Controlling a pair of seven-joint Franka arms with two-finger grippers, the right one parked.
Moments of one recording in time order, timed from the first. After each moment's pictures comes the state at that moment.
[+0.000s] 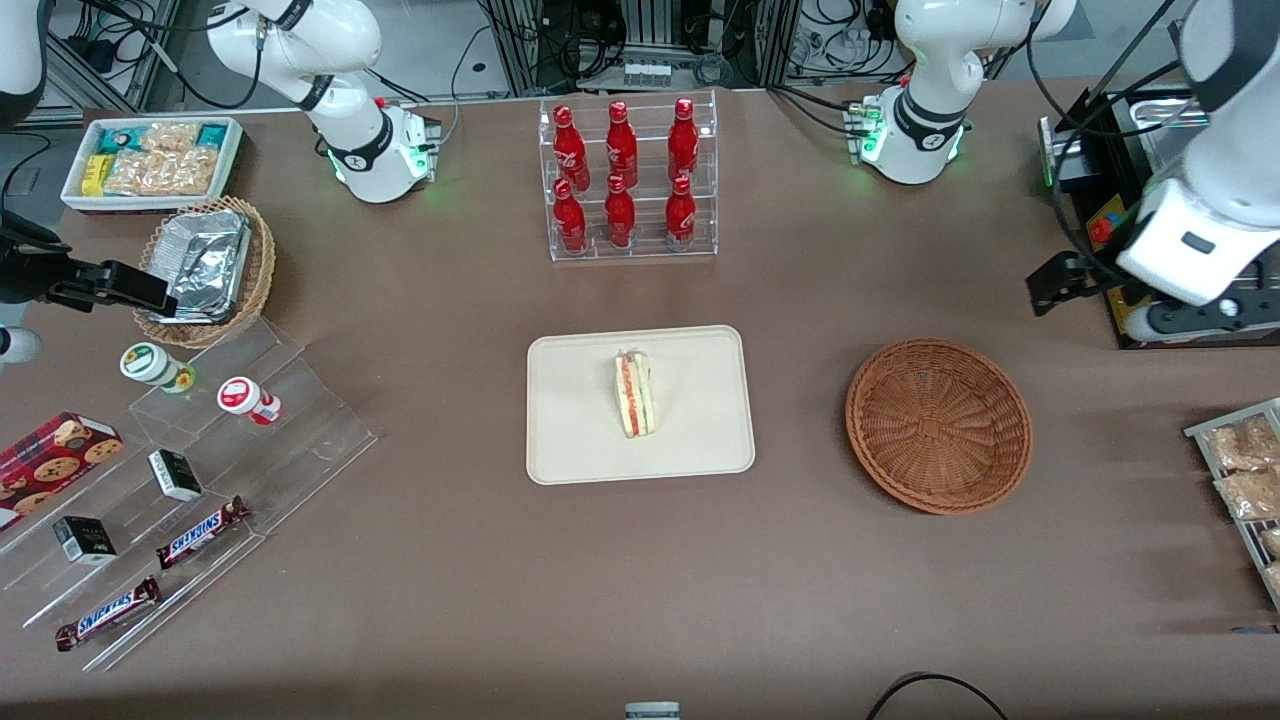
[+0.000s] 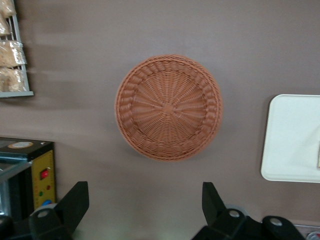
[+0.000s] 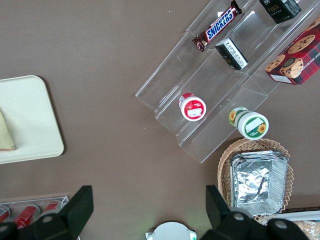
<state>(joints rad) 0.07 0.02 -0.18 -1.57 0.06 1.55 -0.18</state>
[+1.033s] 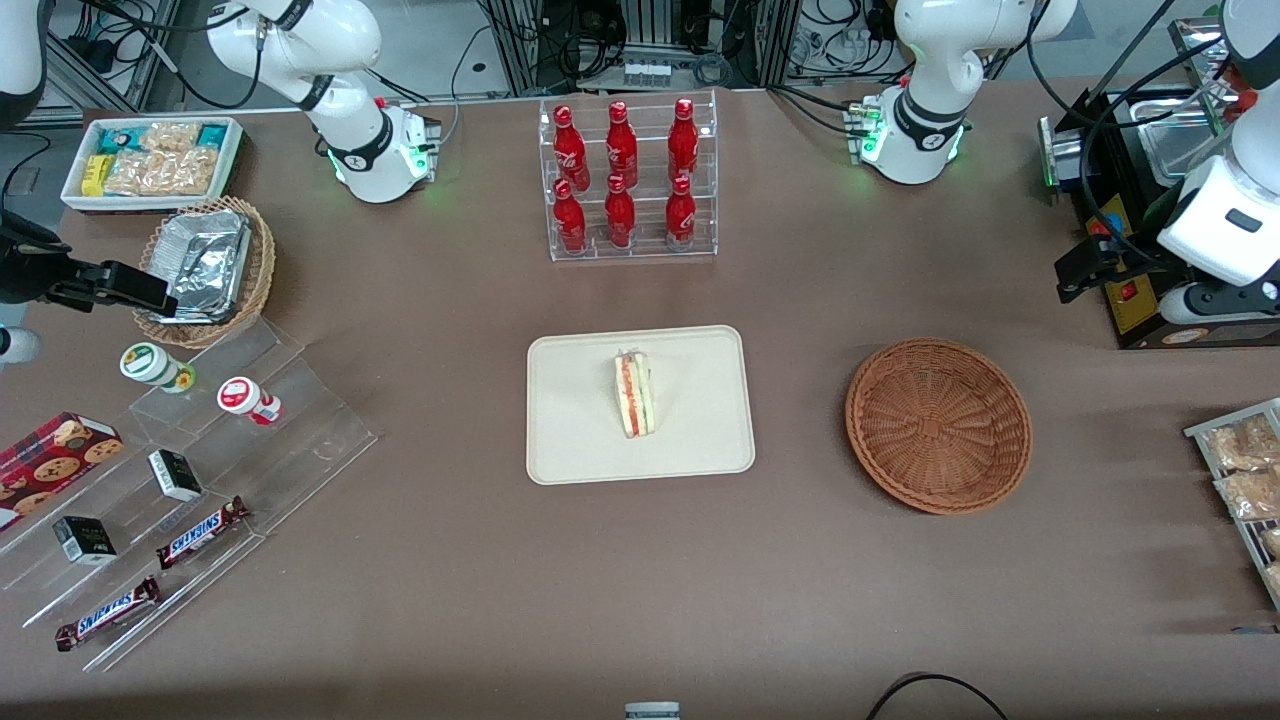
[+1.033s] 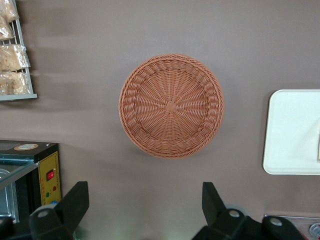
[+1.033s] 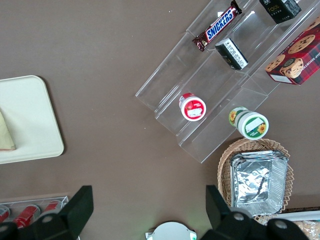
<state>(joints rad) 0.01 0.00 -0.10 -1.56 0.04 1.53 -0.14</state>
